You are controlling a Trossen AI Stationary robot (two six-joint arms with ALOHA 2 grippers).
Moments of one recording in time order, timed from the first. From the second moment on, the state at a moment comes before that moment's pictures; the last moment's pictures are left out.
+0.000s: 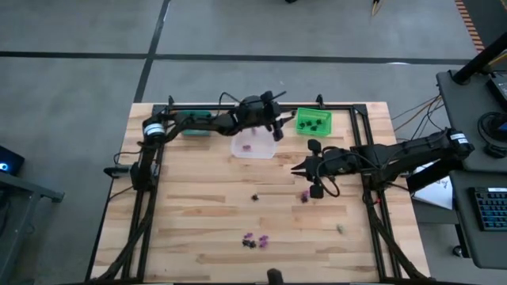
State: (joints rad) left arm 0.40 2.08 1.43 0.50 0.10 0.23; right arm 0.14 1.07 0.78 -0.25 0.18 -0.04
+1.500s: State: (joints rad) left arm 0.40 2.49 2.24 -0.22 0.10 -0.10; right arm 0.14 1.02 0.80 -0.25 0.18 0.16
